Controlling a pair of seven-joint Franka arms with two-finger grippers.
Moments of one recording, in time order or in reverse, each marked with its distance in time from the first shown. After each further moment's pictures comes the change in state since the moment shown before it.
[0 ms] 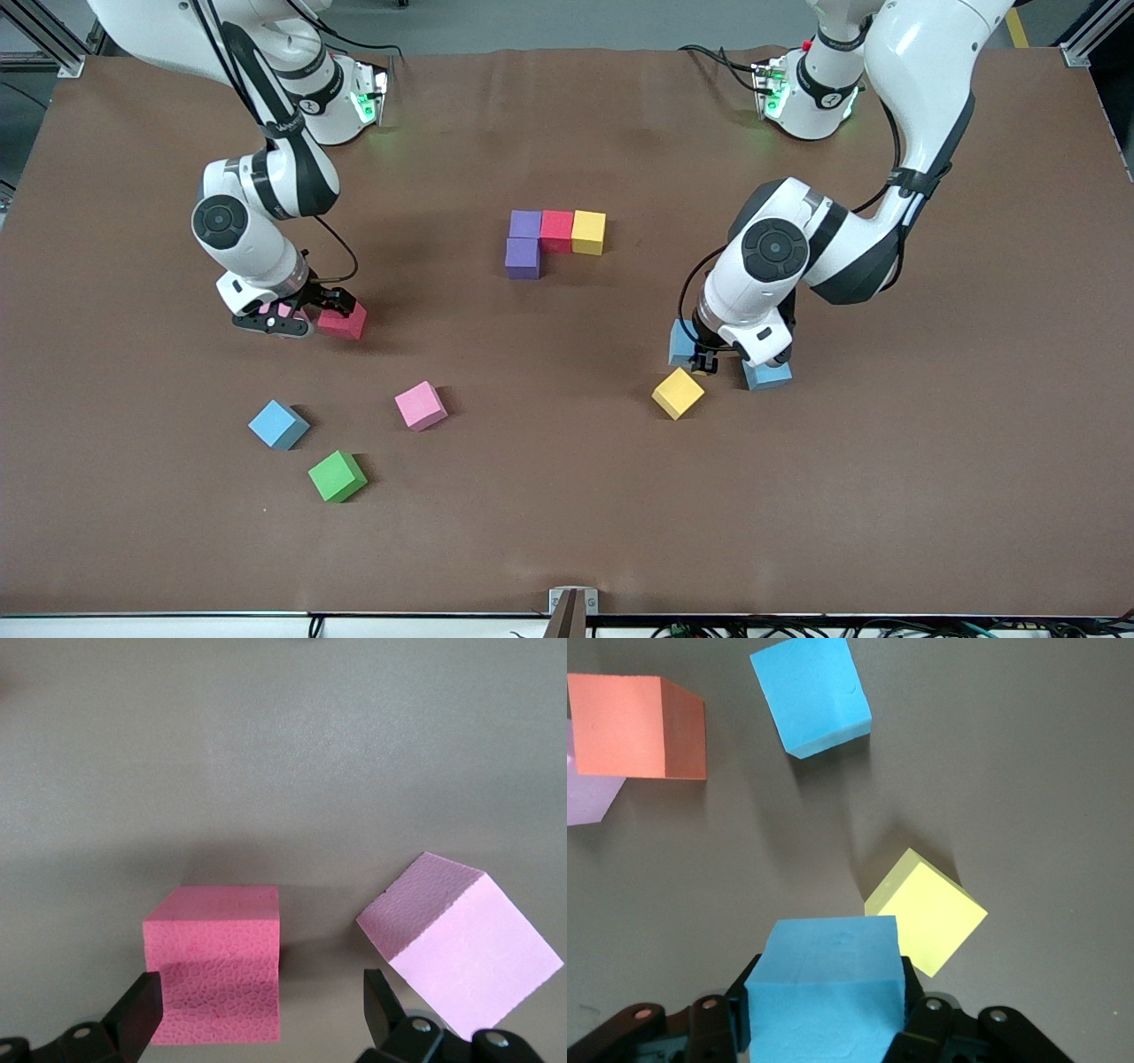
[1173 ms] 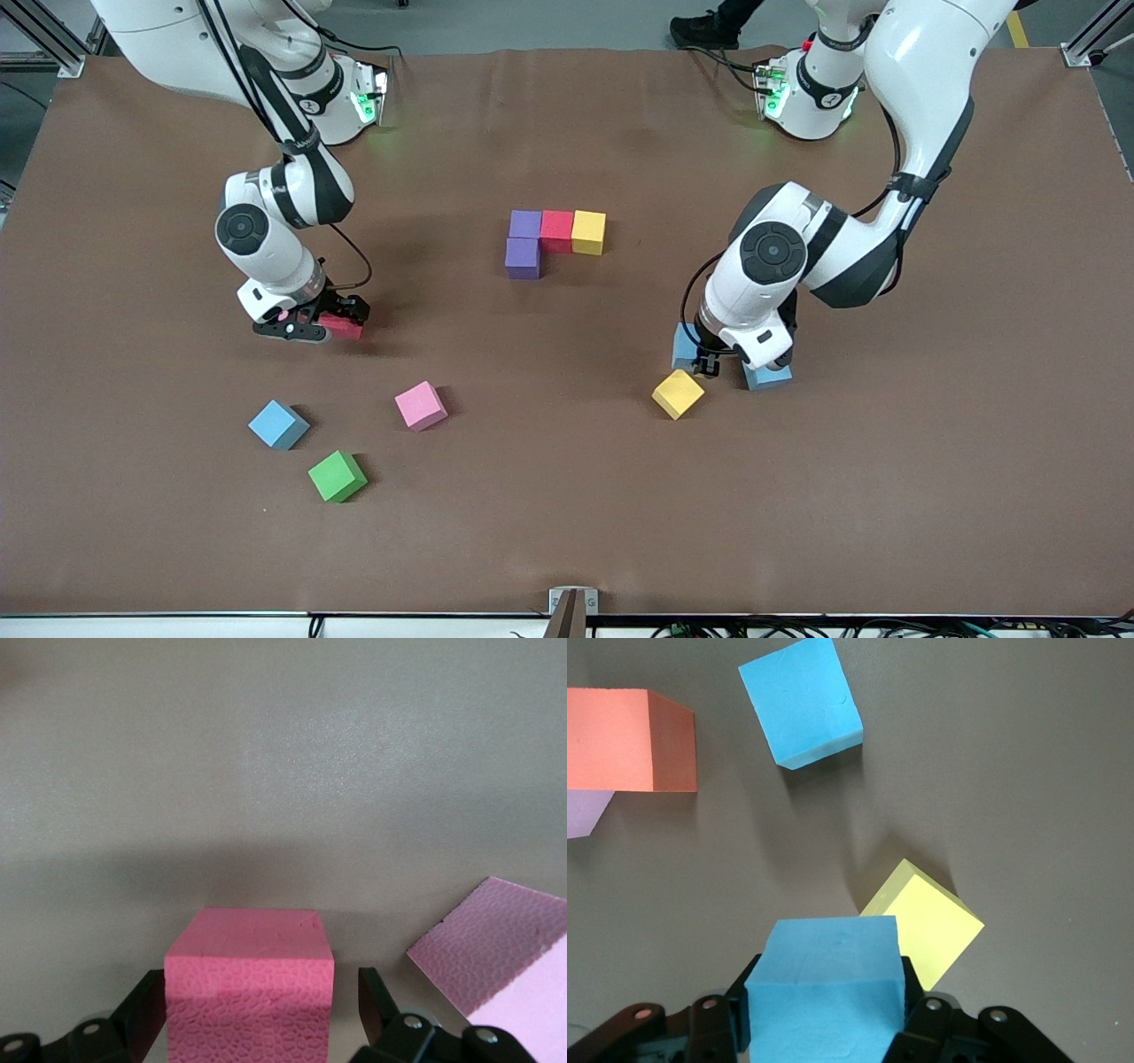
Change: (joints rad) left arm 0.005 0.013 0.001 0.003 0.023 0.012 0.000; right arm 0.002 0.085 0.021 -0.002 0.000 0.124 -0.001
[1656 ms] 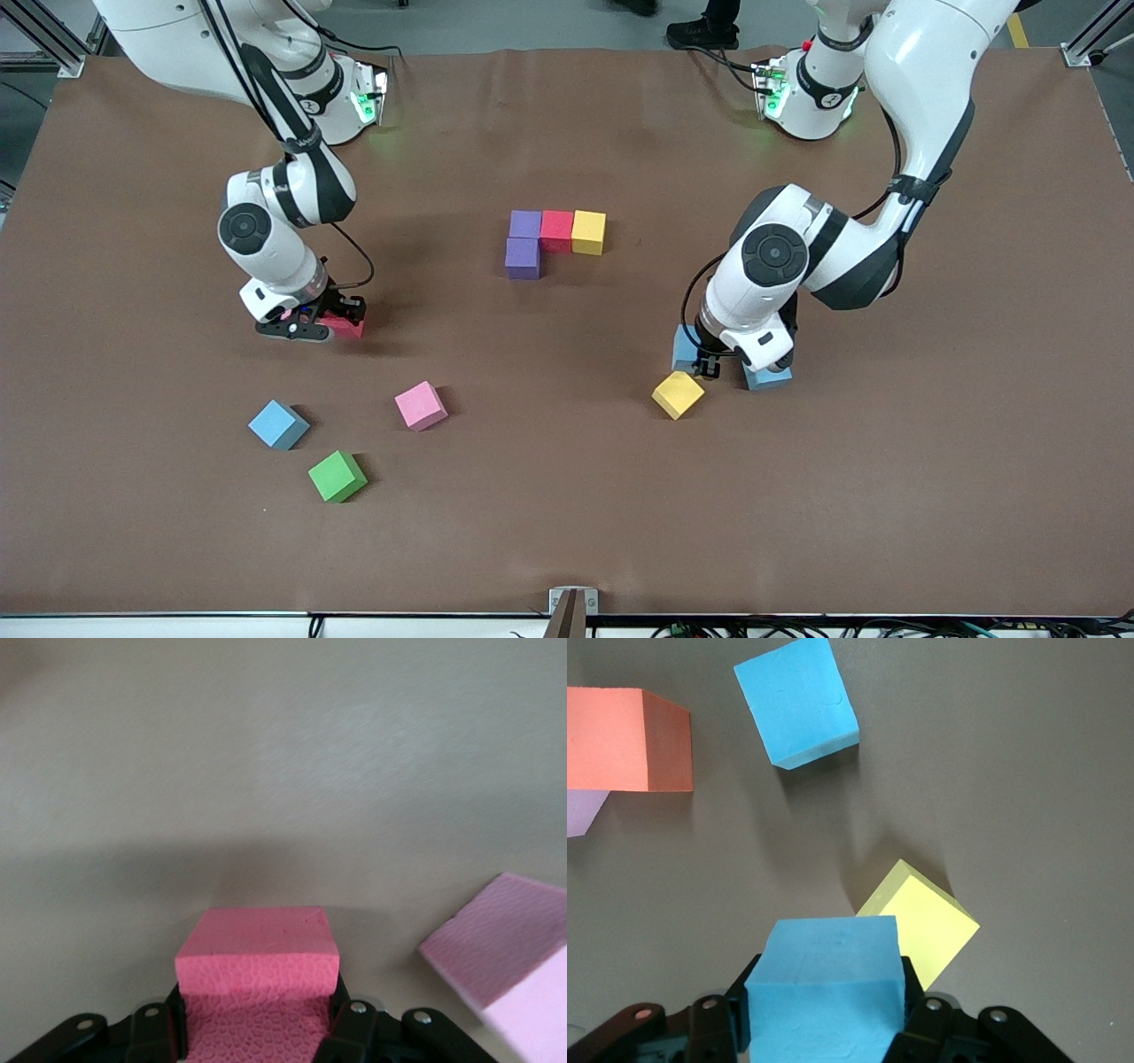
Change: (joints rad) left arm 0.001 0.004 0.000 0.006 0.000 0.002 0.000; right arm 0.008 -0.006 0.027 0.009 0.000 -0.038 0.001
